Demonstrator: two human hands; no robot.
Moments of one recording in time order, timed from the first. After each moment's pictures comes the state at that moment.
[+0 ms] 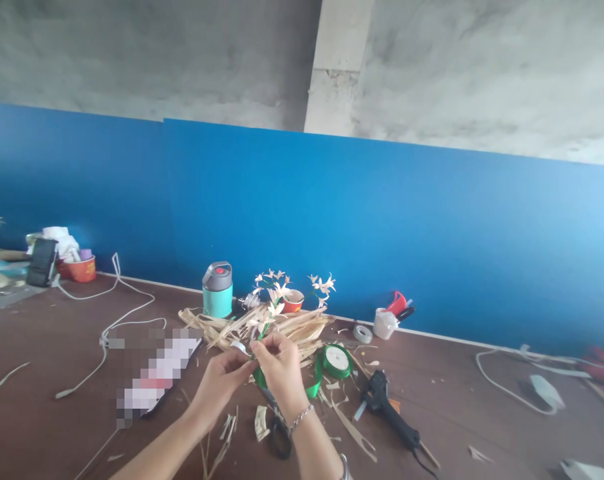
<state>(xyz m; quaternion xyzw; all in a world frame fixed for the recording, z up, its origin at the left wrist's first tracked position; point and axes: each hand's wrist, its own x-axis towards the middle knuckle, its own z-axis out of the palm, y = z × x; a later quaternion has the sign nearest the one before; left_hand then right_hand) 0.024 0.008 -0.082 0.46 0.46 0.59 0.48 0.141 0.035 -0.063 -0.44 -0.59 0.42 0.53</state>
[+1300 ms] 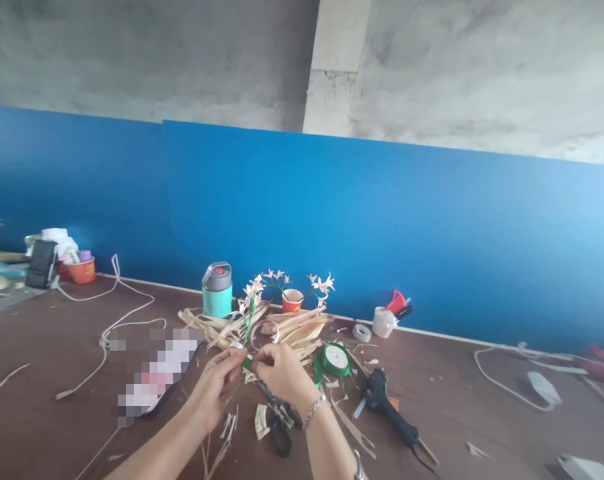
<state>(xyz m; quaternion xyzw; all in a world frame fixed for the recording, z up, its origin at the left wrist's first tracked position) 0.021 0.011 -0.090 0.32 0.42 0.60 0.61 0.160 0.038 -0.057 -0.46 -0.74 0.38 0.30</state>
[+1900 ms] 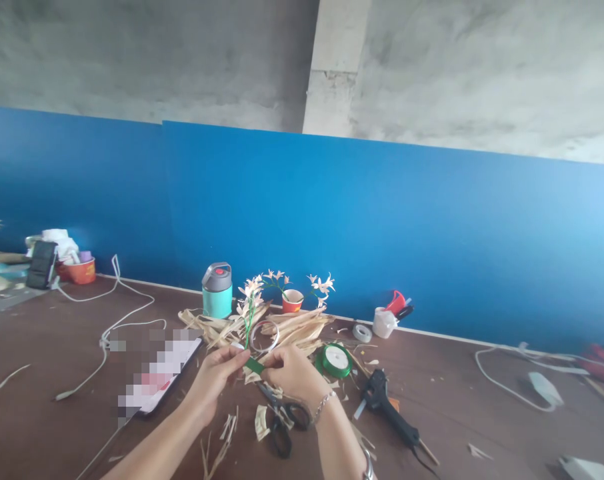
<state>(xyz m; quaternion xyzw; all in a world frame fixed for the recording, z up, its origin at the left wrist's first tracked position) 0.013 0.017 -0.087 0.38 0.48 0.58 0.54 0.178 0.040 -0.053 -0.46 -0.74 0.42 0.25</state>
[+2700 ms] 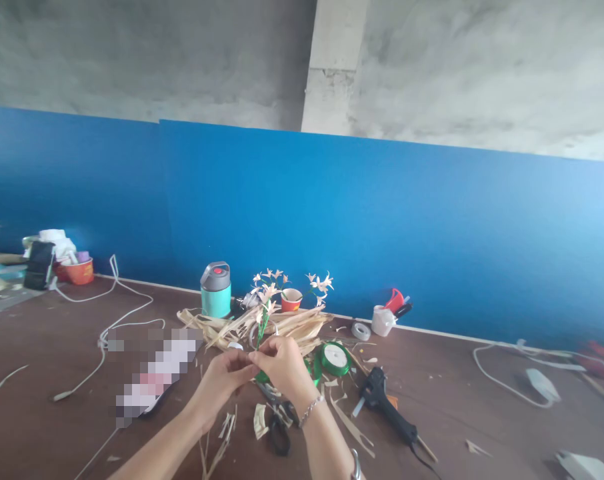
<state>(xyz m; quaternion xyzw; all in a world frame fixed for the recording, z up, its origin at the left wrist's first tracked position) 0.026 0.008 -0.081 0.44 0.48 0.53 0.54 0.158 0.038 -0.048 -0.51 -0.68 0.38 0.37</state>
